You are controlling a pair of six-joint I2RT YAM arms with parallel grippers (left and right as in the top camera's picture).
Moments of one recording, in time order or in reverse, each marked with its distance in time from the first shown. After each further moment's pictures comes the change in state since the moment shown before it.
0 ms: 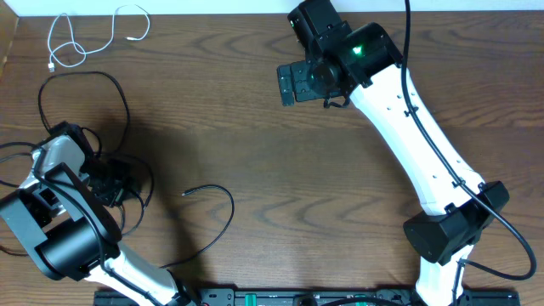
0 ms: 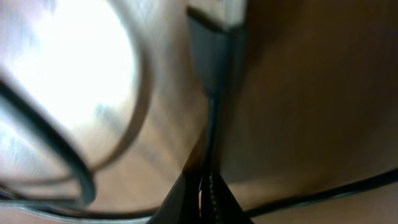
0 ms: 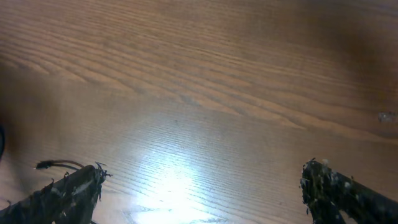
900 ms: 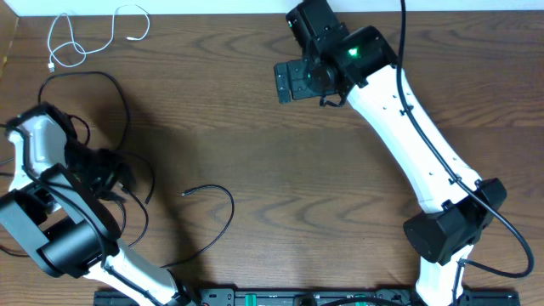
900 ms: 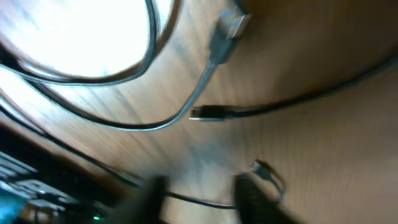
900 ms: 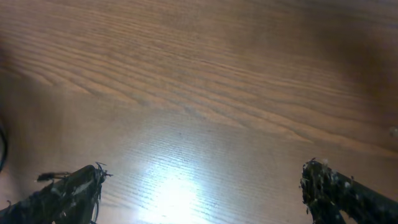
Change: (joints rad) left arm 0.000 0.018 0.261 -0.406 0.014 0.021; right arm 0.000 0.000 -0.053 0.089 0.000 0.000
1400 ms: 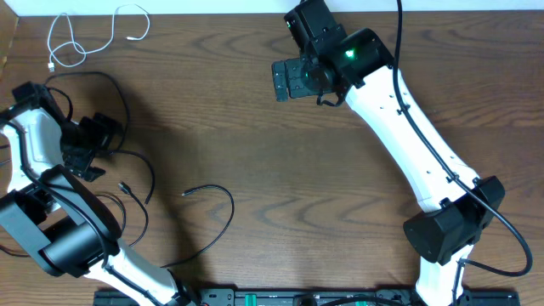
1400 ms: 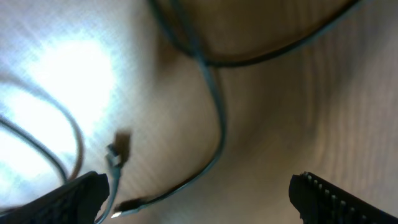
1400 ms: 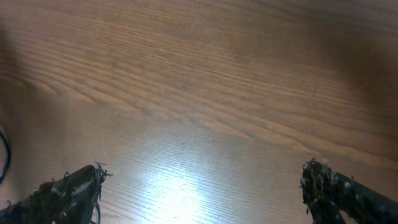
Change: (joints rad) left arm -0.010 0.000 0.074 0.321 0.071 0.053; right arm 0.000 0.000 -0.030 0.060 -0.003 0.000
